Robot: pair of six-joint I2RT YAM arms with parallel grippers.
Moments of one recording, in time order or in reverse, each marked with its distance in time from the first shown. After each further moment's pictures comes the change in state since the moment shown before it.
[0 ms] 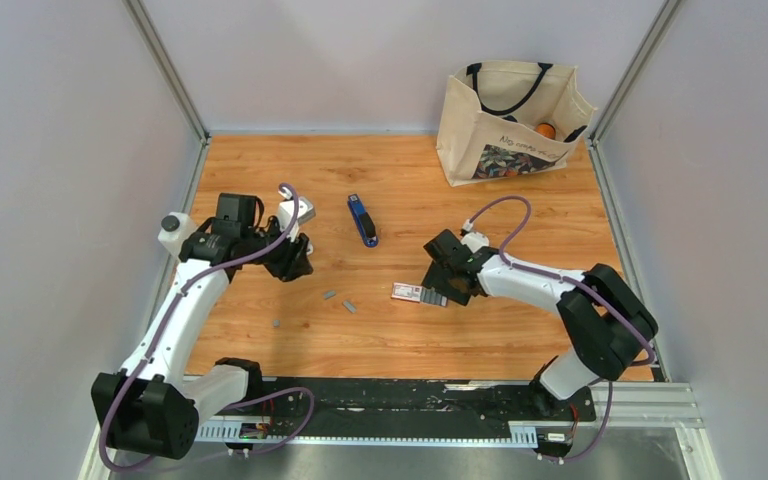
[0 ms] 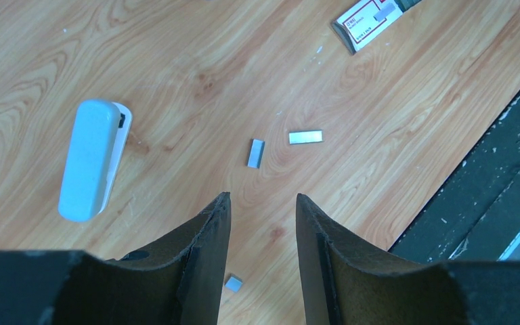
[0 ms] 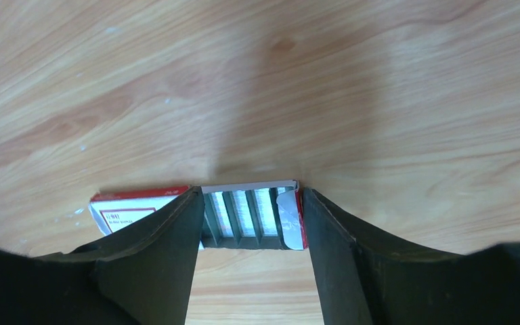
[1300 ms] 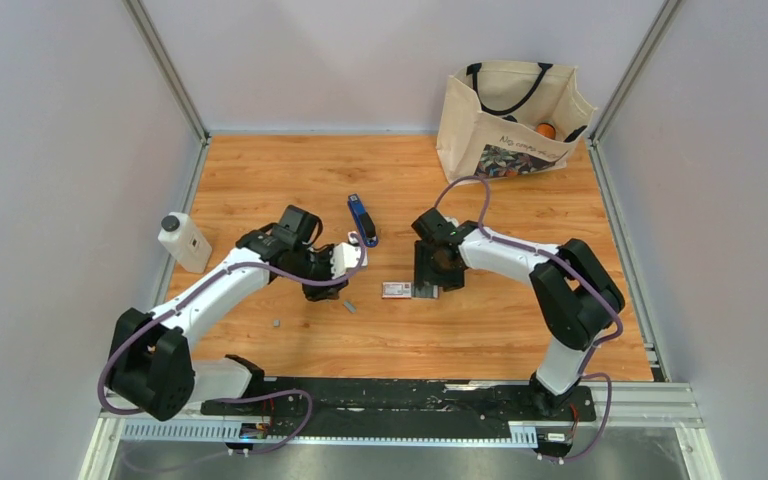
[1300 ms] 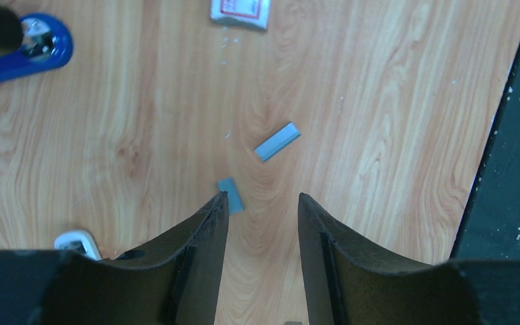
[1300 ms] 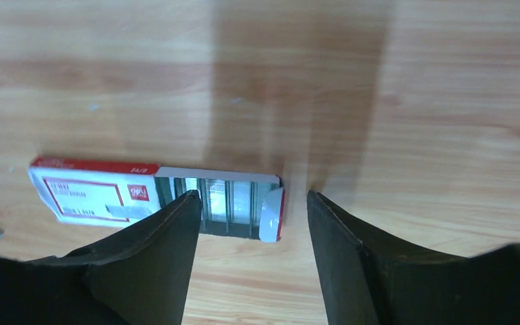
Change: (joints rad) left arm -0.292 0.199 -0.071 0.088 -0.082 0.391; right arm 0.006 0.201 0.262 -0.148 -0.161 -0.407
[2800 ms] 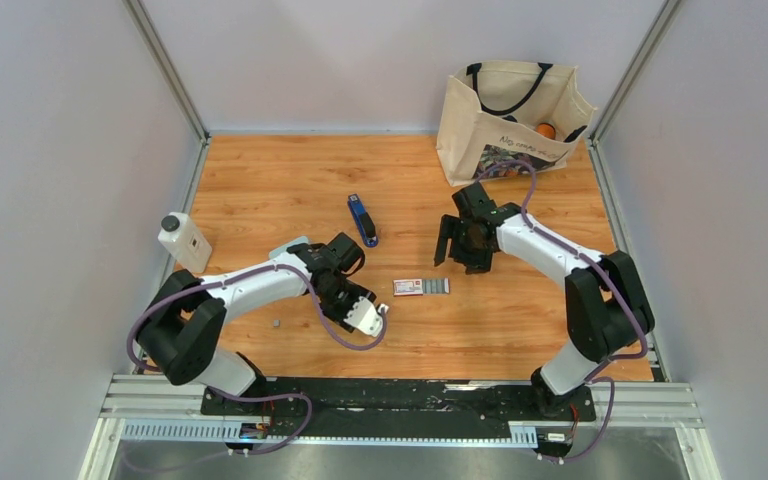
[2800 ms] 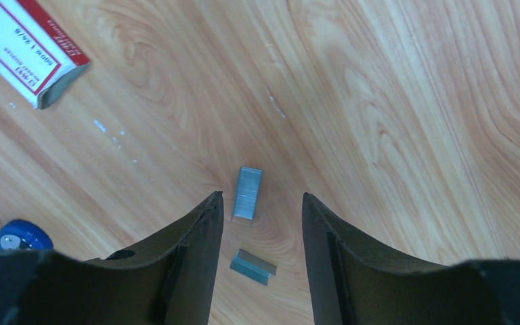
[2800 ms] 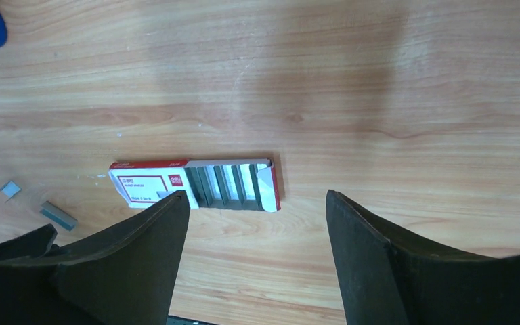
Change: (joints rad) left arm -0.298 0.197 -0.041 0.019 -0.178 0.590; right arm -0.235 -0.147 0.010 -0.060 -0.130 -0.043
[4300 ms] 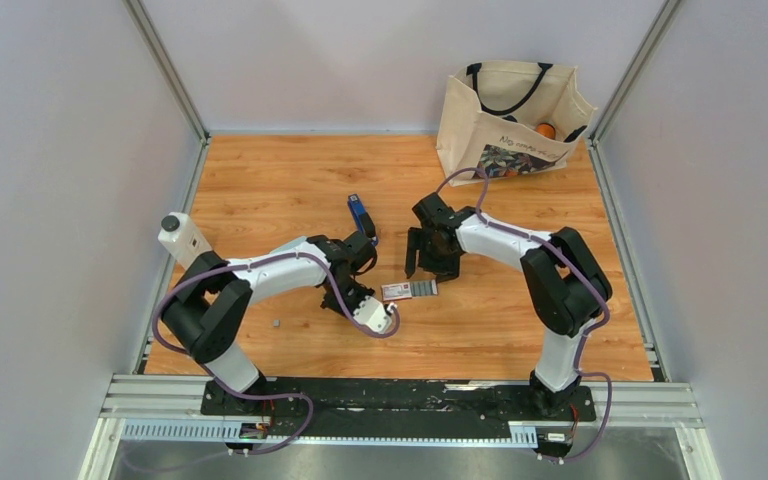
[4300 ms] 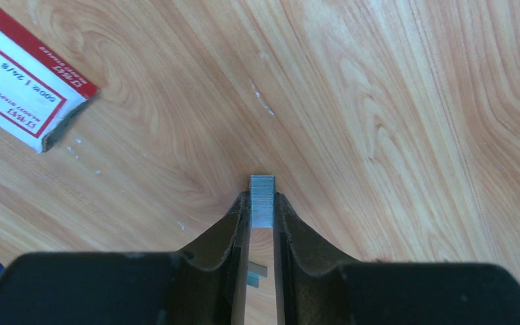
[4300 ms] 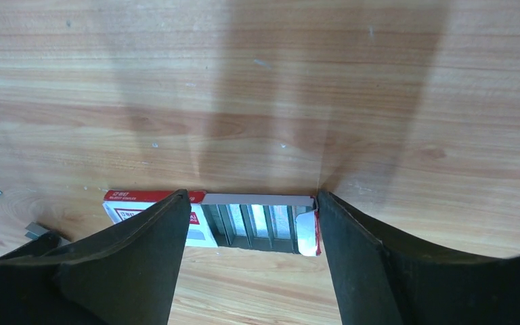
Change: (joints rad) left arm -0.027 0.159 0.111 -0.122 -0.070 0.005; right arm 0.138 0.233 0.101 0.052 -0.008 0.051
